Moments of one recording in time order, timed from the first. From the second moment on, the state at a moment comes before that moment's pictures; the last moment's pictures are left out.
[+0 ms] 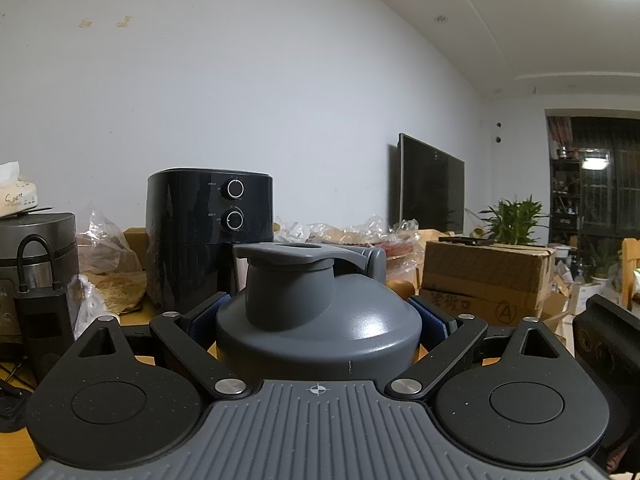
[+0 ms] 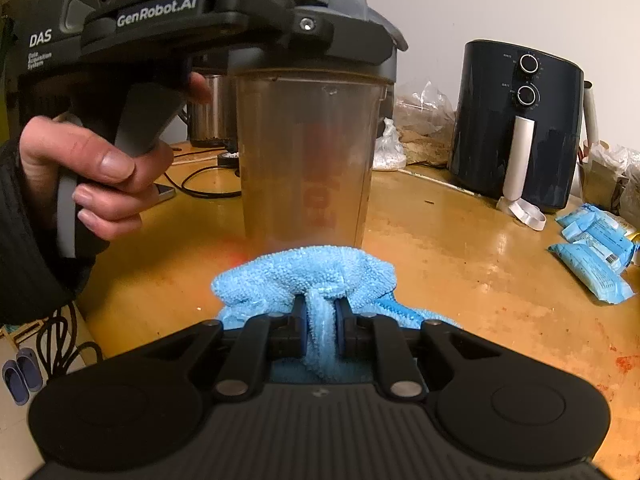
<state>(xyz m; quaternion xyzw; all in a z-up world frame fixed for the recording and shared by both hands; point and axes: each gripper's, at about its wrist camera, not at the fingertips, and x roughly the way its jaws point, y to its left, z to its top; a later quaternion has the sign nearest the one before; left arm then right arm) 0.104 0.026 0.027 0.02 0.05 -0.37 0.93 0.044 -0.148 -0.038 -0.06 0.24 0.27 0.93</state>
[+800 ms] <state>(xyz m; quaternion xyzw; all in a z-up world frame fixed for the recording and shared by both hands) 0.106 0.025 0.026 0.02 0.05 -0.37 0.93 0.038 -0.156 -0.026 -0.03 0.20 0.27 0.94</state>
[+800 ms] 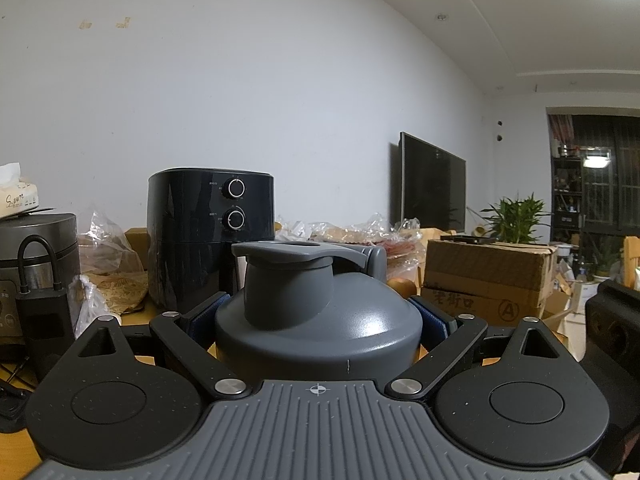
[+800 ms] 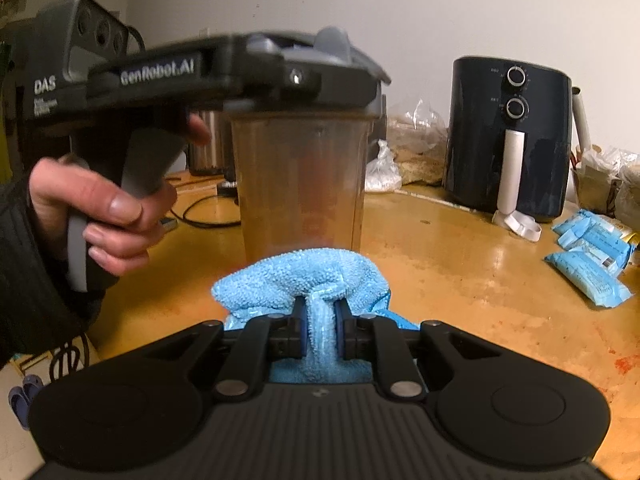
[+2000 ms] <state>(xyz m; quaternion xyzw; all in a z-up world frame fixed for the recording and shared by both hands) 0.108 0.029 0.026 0.02 0.05 -0.36 0.93 0.009 -0.166 0.014 0.01 0.07 0.26 0.96</state>
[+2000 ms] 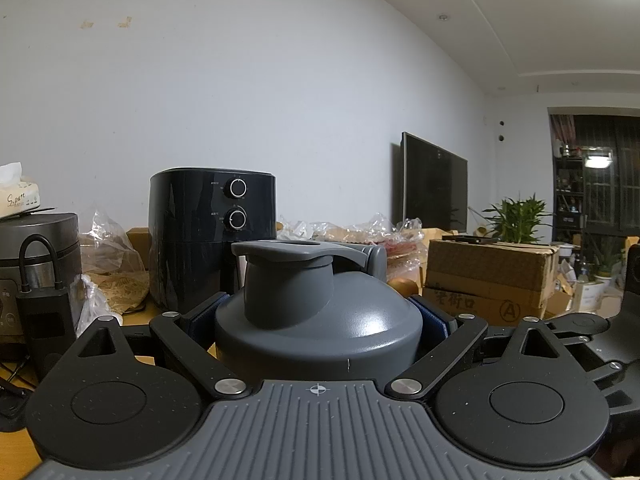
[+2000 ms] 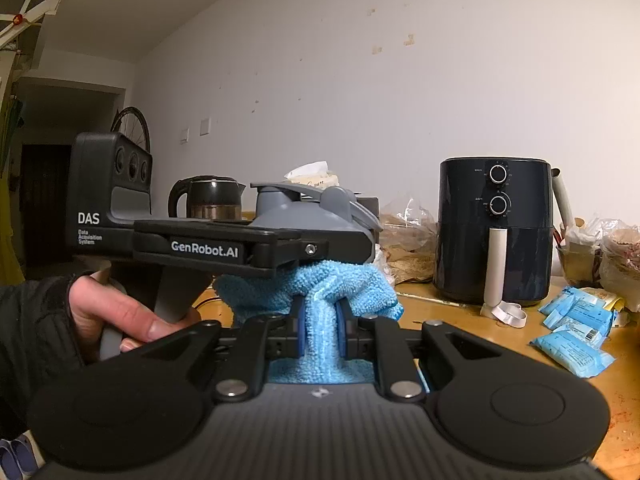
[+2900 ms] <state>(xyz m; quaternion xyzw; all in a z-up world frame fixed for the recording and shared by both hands) 0.102 0.023 0.026 0.02 0.05 -0.36 0.93 -0.024 -0.197 -0.004 0.01 0.05 0.24 0.97</state>
